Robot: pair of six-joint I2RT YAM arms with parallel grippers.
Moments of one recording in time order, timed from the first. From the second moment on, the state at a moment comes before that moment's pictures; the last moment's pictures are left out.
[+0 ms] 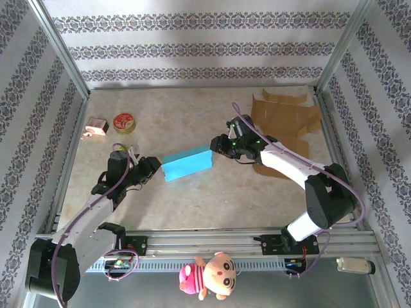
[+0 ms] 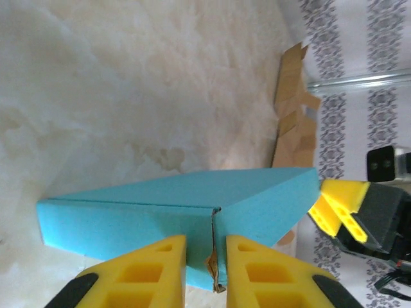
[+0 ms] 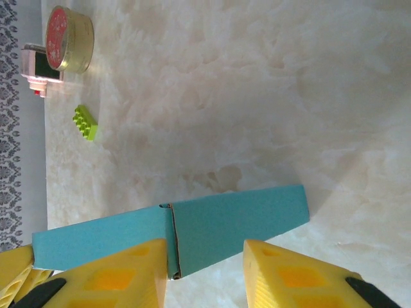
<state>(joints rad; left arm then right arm) -0.18 0.94 0.36 0.01 0.45 -1.03 0.51 1.55 1.02 -0.28 -0.37 0.79</state>
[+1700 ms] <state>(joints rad) -0.04 2.14 1.45 -0.16 0.16 -0.78 0.52 2.66 2.37 -0.49 -0.07 0.87</state>
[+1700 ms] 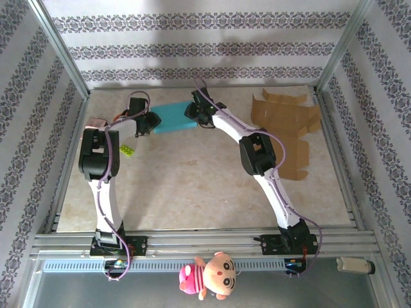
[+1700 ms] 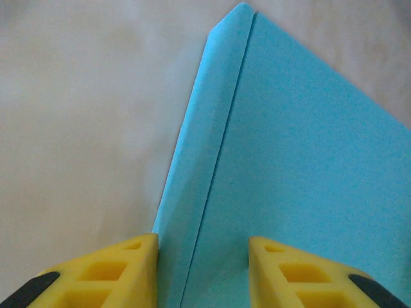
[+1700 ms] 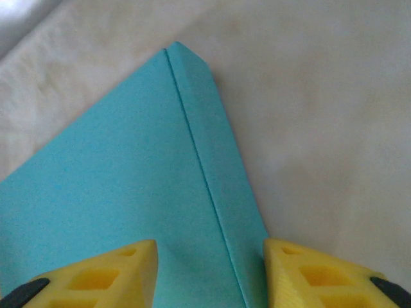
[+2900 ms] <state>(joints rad) -0.60 1.19 1.07 -0.33 0.31 -0.52 -0.10 1.46 1.22 -0.68 -0.09 0.41</state>
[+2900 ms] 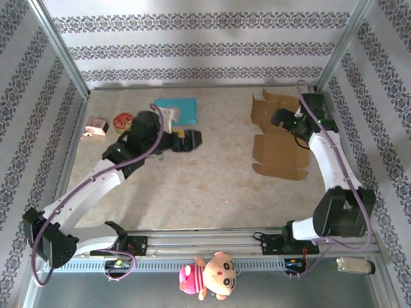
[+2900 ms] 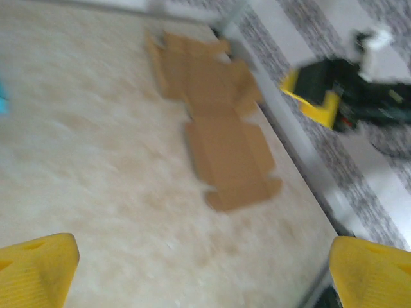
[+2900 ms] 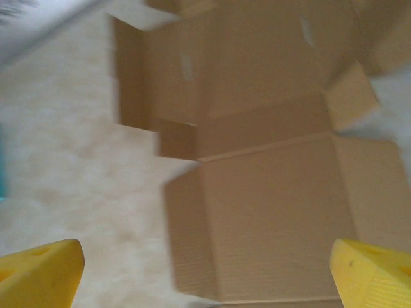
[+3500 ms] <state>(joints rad) -0.79 1.29 0.98 -0.17 0.30 -0.46 -0.36 2.20 1.81 -0.83 -0.11 0.27</state>
